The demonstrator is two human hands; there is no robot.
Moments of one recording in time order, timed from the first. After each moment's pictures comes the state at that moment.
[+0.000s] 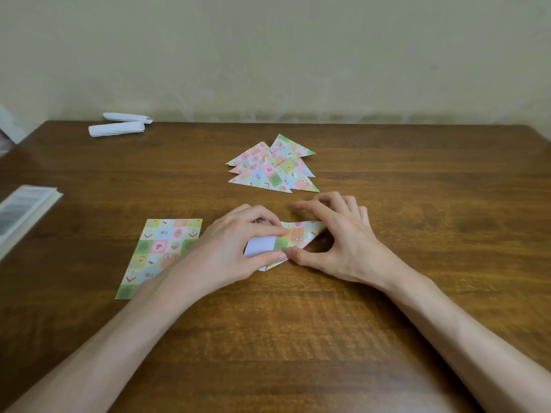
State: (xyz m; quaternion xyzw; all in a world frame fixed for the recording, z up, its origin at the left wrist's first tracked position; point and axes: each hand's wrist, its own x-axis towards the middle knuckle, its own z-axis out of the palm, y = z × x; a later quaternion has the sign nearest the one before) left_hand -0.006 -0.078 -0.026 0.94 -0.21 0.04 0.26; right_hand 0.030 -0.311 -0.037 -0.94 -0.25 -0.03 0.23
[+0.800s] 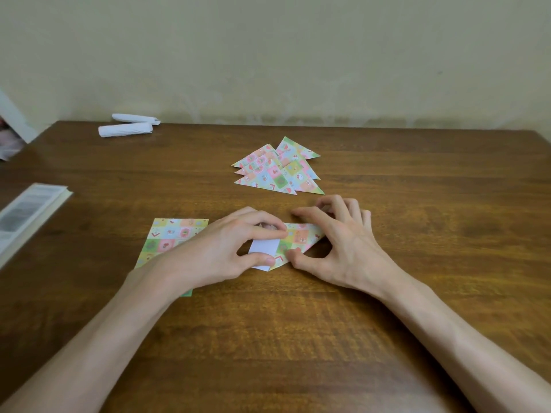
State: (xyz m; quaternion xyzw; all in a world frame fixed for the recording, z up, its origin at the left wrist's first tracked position) left_hand -0.004 -0.058 -0.017 0.93 -0.25 -0.05 0.24; right_hand 0.021 -0.304 -0.036 -0.95 -0.25 -0.06 0.20
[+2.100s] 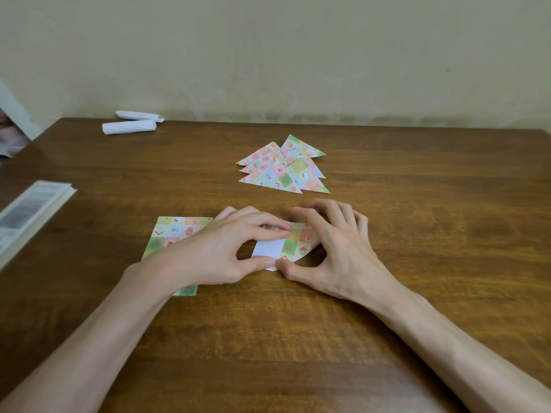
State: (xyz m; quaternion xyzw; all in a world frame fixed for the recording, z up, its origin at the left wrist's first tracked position) left_hand -0.006 -0.051 -0.012 0.94 -0.27 -0.07 0.20; right_hand 0.007 -0.287 -0.039 -0.94 -0.25 -0.09 0.22
